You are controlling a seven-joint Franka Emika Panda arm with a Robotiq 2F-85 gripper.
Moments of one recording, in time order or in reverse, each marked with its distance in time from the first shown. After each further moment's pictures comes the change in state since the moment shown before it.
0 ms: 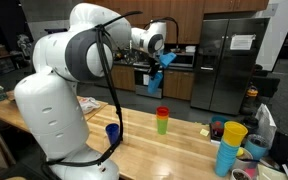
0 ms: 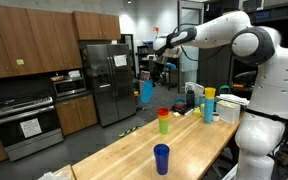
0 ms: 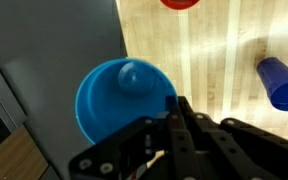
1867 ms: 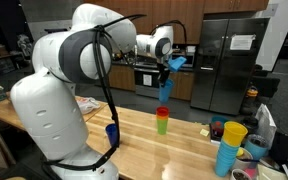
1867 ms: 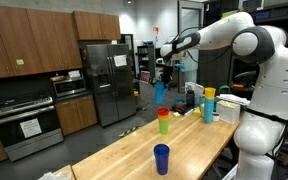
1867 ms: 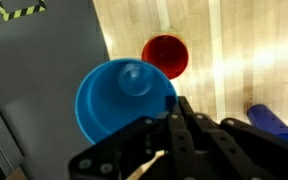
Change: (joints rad) arm -0.054 -0.021 -0.051 -0.072 -0.149 0.019 -0.001
